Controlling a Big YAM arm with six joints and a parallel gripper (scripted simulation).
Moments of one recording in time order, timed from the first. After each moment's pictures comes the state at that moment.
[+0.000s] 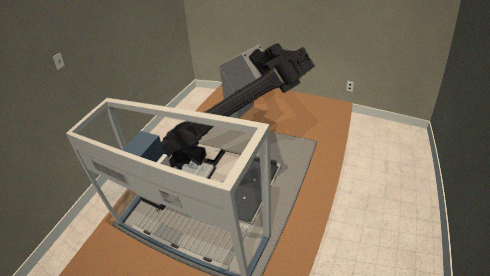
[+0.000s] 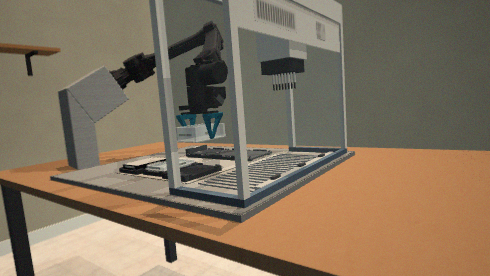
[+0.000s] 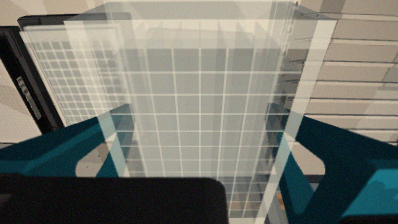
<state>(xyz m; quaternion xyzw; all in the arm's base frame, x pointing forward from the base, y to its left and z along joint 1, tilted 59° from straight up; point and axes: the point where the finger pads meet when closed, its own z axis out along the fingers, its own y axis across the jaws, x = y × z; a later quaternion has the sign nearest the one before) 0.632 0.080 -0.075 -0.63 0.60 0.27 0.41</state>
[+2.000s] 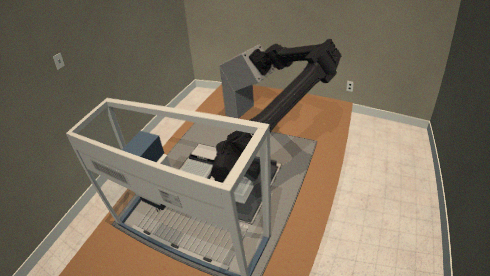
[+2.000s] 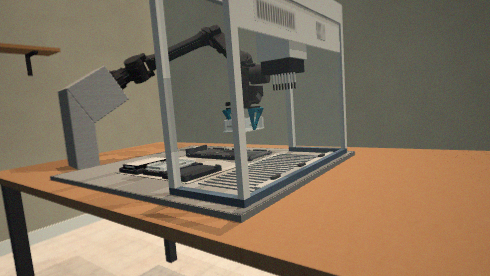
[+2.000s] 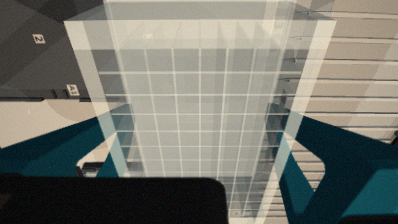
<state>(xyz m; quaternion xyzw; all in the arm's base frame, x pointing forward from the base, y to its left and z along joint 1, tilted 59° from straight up) 0.618 0.185 0.098 -0.62 0.61 0.27 0.41</state>
